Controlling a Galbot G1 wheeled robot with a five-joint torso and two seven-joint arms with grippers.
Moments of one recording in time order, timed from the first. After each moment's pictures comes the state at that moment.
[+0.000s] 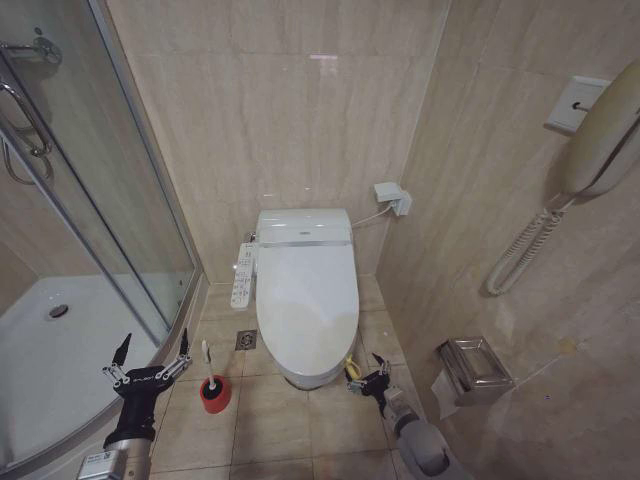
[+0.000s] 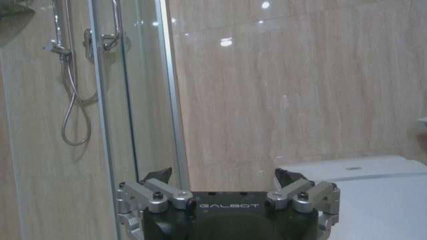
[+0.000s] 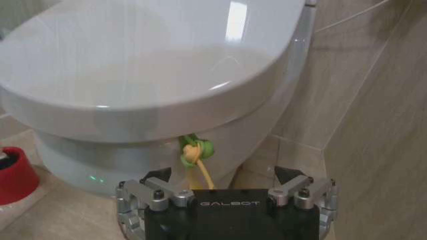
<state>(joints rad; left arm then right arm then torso) 1.70 -1.35 -0.68 -2.16 -0.13 -0.22 -0.18 -1.19 1.32 0.31 1.39 -0.02 -0.01 -0.09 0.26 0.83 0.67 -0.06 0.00</state>
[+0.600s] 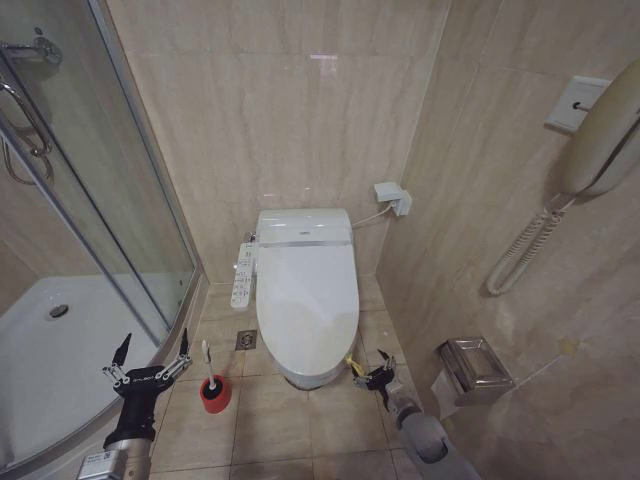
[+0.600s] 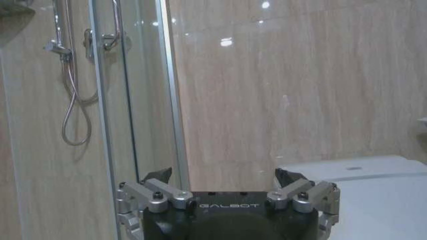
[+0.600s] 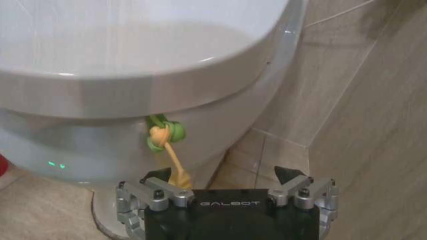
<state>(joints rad) 1.70 -1.35 -0.68 -2.16 -0.13 -0.22 -0.18 -1.13 1.31 0.32 1.29 -0.06 0.02 -0.07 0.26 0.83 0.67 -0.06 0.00</state>
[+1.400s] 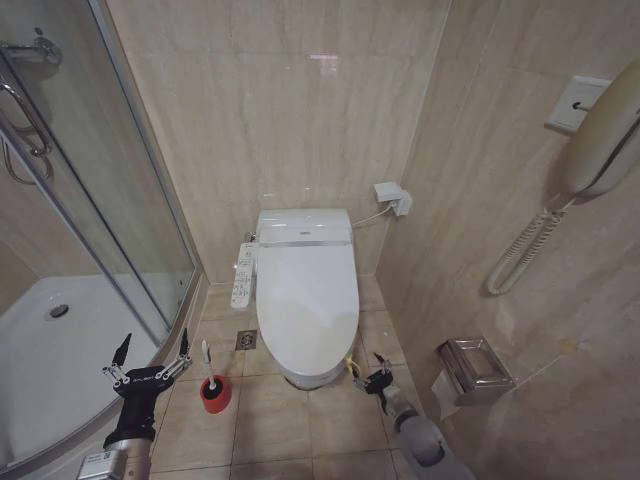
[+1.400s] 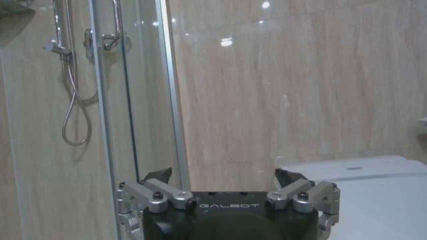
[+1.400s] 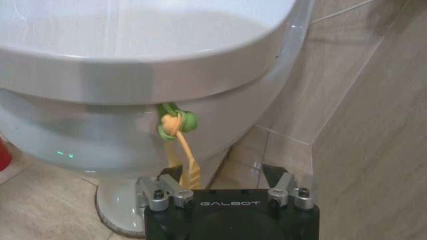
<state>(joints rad) 1.70 -1.35 -0.68 -2.16 -0.13 -0.22 -0.18 -1.13 1.34 0.32 1.26 -0.10 0.04 -0.07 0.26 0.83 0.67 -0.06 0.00</state>
